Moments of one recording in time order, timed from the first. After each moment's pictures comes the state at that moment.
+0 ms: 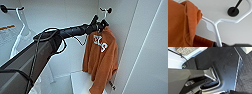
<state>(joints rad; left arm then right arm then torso) -0.27 3.13 -2.16 -0.02 0.05 -1.03 -1.58 3.11 -2.75 -0.54 0.11 0.56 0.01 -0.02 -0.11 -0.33</state>
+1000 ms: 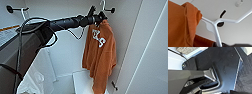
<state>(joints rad) -0.37 3.01 -2.01 -0.02 0.10 -1.04 -1.58 3.10 -2.75 -0.54 0.11 0.56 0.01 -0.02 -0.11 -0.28</state>
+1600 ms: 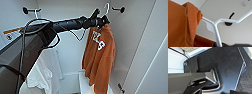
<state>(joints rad) -0.36 3.04 -1.98 0.06 0.18 -1.03 -1.57 3.10 -2.75 -0.54 0.12 0.56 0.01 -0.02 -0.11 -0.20</state>
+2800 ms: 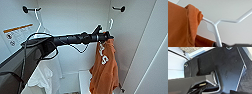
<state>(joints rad) -0.19 2.95 -1.72 0.14 0.11 -1.03 -1.55 3.10 -2.75 -0.54 0.12 0.56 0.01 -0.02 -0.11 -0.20</state>
